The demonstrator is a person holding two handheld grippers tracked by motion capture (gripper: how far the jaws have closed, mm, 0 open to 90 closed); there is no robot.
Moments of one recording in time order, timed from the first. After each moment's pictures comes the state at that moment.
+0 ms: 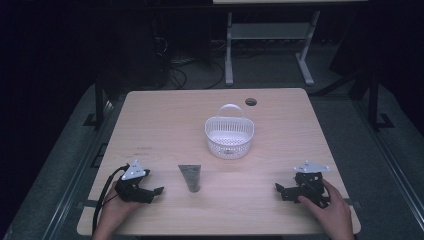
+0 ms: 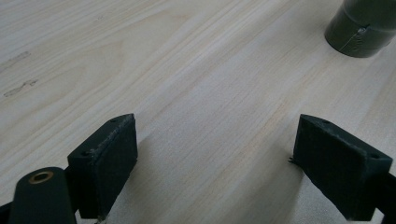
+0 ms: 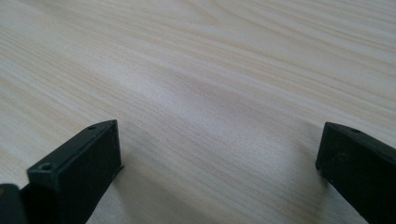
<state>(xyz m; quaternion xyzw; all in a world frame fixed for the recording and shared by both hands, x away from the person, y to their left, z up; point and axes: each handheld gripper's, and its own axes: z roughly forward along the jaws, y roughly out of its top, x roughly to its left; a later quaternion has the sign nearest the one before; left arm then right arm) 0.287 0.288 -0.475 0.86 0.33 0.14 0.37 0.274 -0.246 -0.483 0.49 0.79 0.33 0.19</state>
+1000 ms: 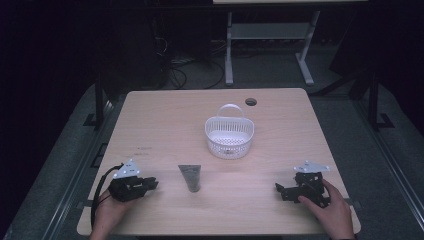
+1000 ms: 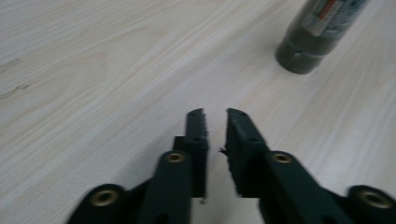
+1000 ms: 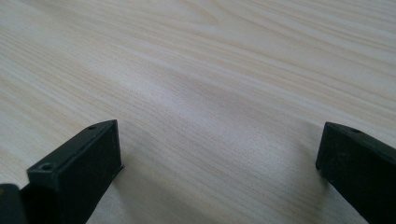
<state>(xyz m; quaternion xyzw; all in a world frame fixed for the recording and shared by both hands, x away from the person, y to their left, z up) 0.274 0.293 -0.447 0.85 0.34 0.10 0.39 0.274 -0.246 -0.483 0.49 0.79 0.33 0.19</state>
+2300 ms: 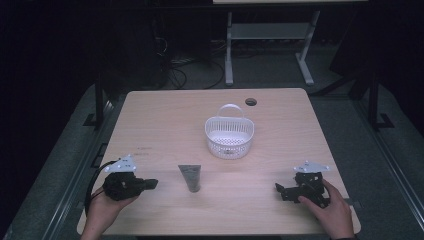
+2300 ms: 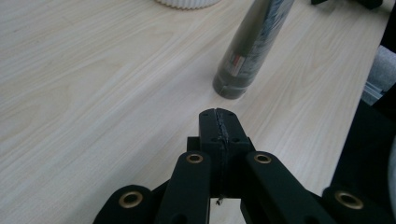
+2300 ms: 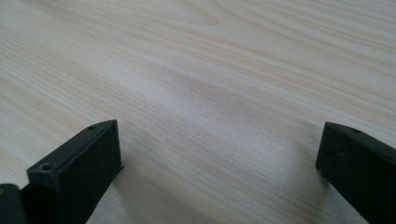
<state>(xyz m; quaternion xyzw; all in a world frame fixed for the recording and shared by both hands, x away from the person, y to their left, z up) 0.261 0.281 -0.395 0.85 0.32 0.04 0.40 0.274 -0.246 -0.483 0.49 0.79 0.33 0.19</state>
